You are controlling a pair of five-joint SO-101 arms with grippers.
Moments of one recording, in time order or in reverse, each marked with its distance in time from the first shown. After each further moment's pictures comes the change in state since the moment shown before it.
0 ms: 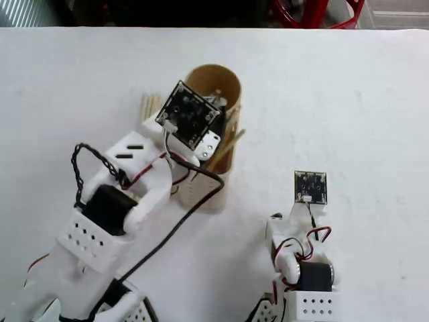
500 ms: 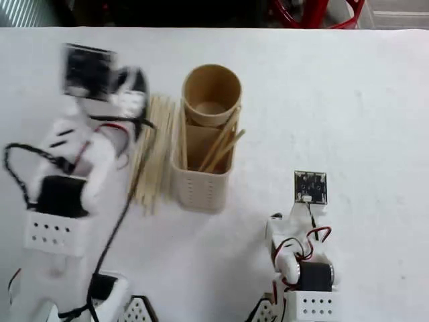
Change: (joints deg) left arm -27.3 0.0 -4.5 2.6 14.1; right arm 0.0 0.0 0.0 0.0 0.0
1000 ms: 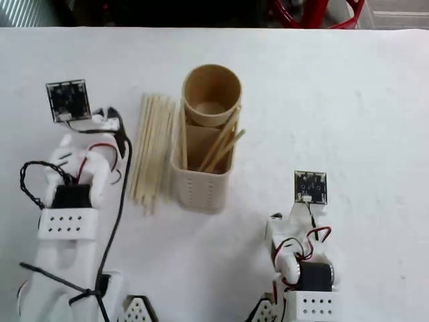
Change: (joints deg) left arm -8.2 0.0 30.1 -19.3 3.5; right arm 0.0 0.0 0.0 0.0 0.0
